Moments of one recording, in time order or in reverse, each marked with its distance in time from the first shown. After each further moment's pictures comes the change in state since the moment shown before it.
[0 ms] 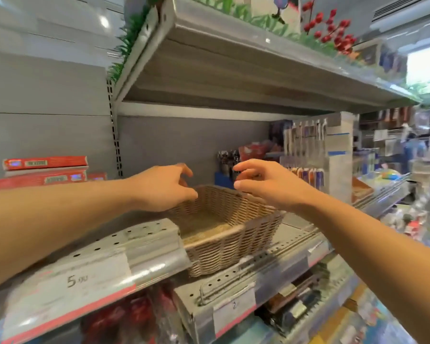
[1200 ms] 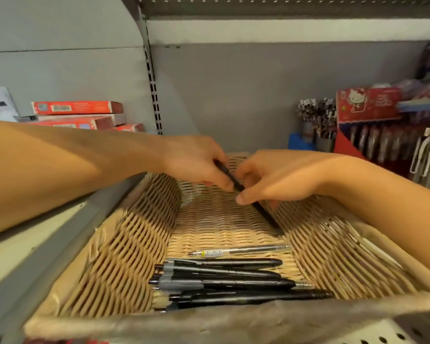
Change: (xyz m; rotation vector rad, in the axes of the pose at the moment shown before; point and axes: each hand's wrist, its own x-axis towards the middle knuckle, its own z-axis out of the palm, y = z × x) left_hand 0.134 -0.028 0.061 0.090 -0.277 -0.176; right_hand 0.168 0.086 0.071 -0.219 -0.751 -0.314
